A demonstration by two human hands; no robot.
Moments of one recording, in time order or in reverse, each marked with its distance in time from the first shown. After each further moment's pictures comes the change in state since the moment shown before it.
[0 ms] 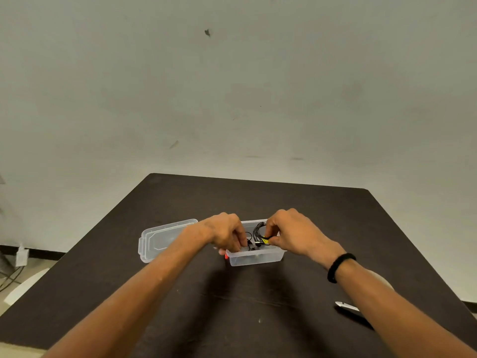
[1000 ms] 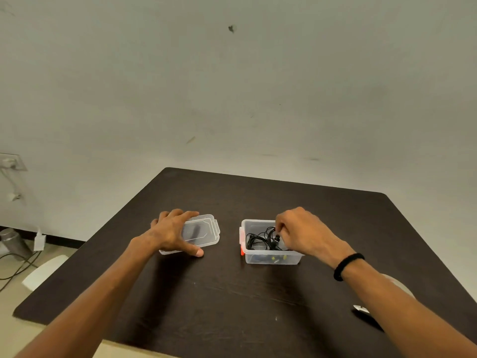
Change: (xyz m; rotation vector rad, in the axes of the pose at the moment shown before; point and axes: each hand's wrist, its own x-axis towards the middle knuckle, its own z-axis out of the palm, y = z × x) left_hand -0.072 -0.138 0.014 0.023 0.269 -0.362; right_hand 0.016 -0.011 0.014 -0.171 0.020 -0.051
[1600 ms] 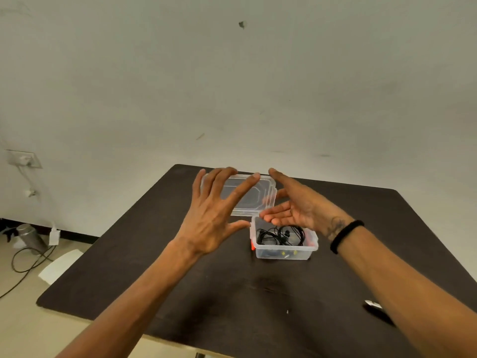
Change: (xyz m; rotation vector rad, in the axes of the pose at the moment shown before) left_hand -0.046 0.084 -0.013 0.180 0.928 0.573; right_hand 0.013 -0.055 -0.063 1.430 -0.275 0.538
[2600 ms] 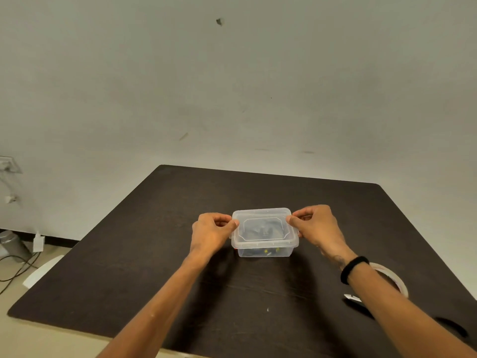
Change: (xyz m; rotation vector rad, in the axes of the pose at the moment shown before) left_hand -0.006 0.043 0.069 -0.766 -0.230 -1.037; right_hand 0.014 0.089 -0.074 -0.430 0.557 -0.296
